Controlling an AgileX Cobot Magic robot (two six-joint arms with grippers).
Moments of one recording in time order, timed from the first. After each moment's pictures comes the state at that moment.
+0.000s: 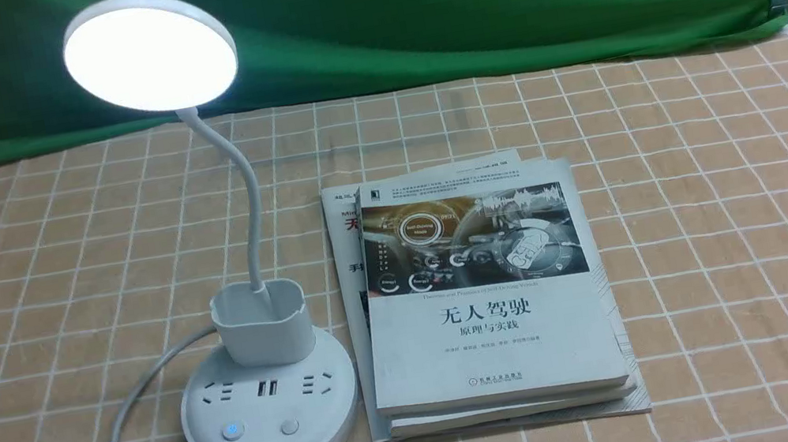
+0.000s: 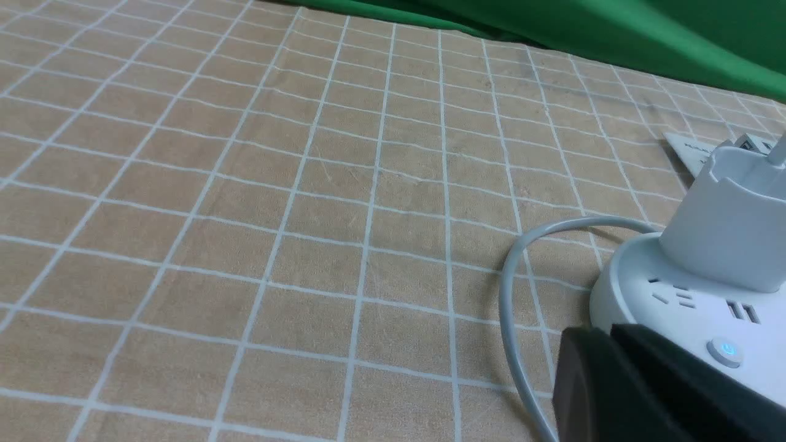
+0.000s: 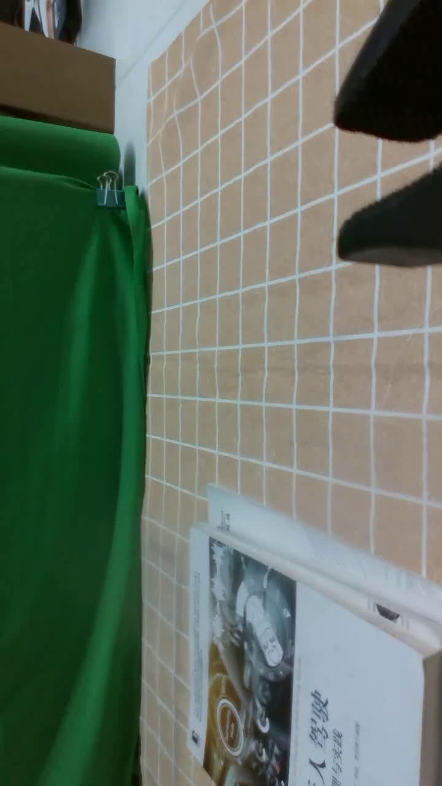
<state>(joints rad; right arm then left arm) 0.06 0.00 0.01 -0.08 0.24 0.10 0.08 0.00 0.01 -0.16 0.30 0.06</state>
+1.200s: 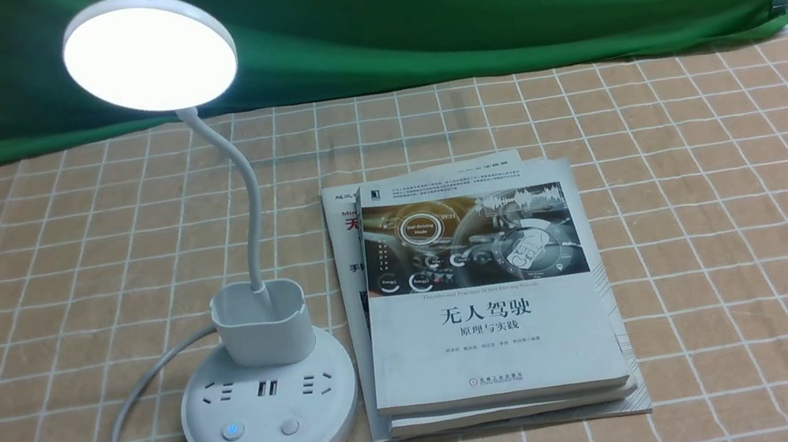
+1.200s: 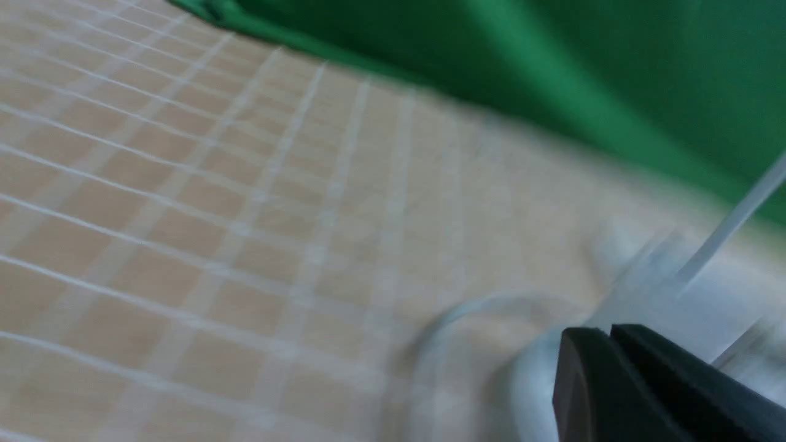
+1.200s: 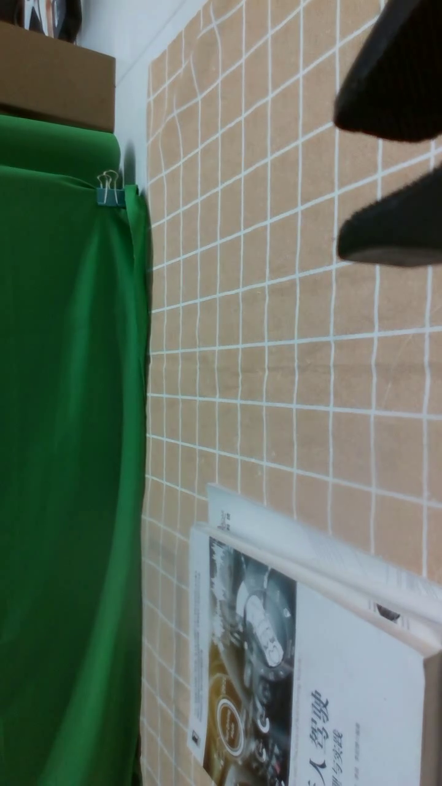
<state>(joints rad) 0.06 0.00 0.01 -0.08 0.24 0.10 0.08 0.00 0.01 -0.51 0.13 0.00</state>
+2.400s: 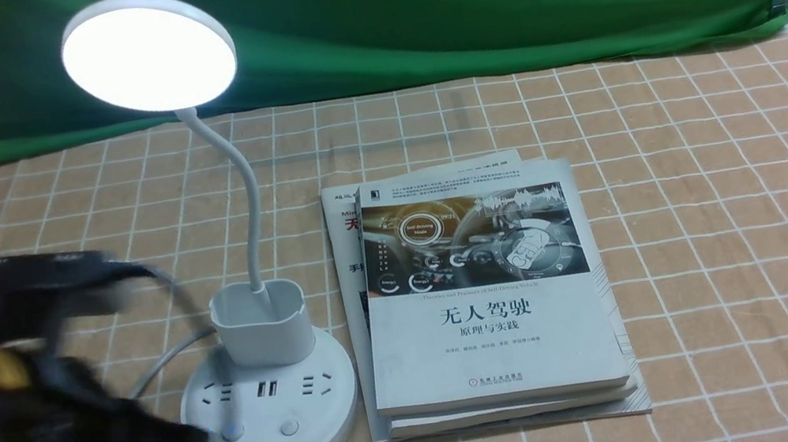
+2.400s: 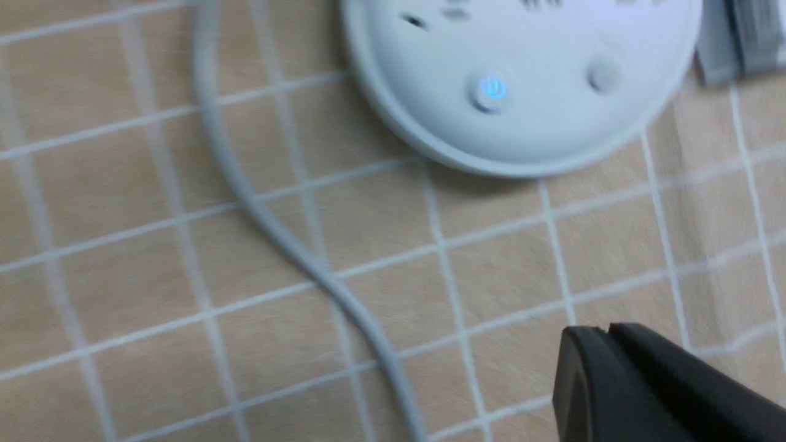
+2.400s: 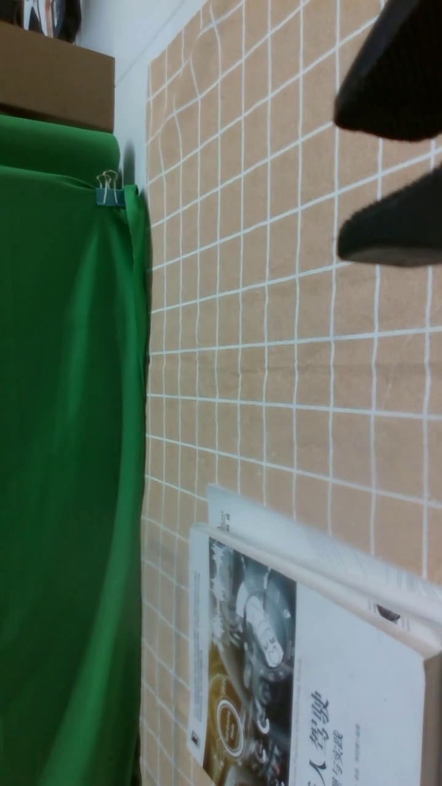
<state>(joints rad) 0.06 0.00 0.01 -0.08 0.24 0.10 -0.36 1.21 -0.85 -0.14 0.94 0.06</state>
